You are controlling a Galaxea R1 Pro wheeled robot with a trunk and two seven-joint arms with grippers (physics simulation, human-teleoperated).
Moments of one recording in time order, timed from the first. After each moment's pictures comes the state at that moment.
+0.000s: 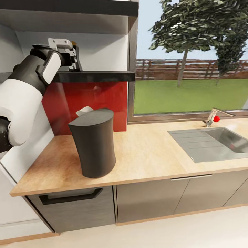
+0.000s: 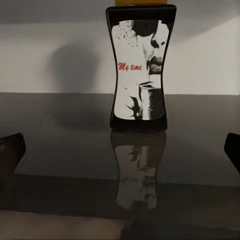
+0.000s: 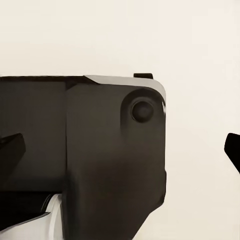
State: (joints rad) left arm -1.82 0.09 -0.27 -0.51 0.28 0.54 0.27; right arm -0.01 0.04 0.00 -0.25 0.00 -0.11 -0.01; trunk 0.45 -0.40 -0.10
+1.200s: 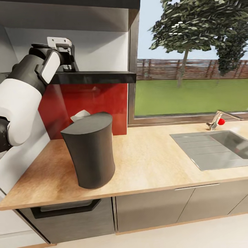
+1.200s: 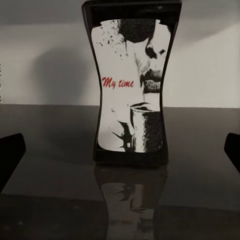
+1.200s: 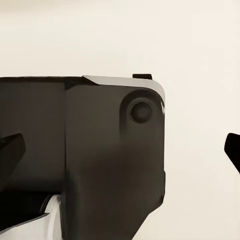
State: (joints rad) left arm -1.83 0.10 -0.27 -0.52 0.28 0.54 0.27; right arm -0.01 0.04 0.00 -0.25 0.00 -0.11 -0.01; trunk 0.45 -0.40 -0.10
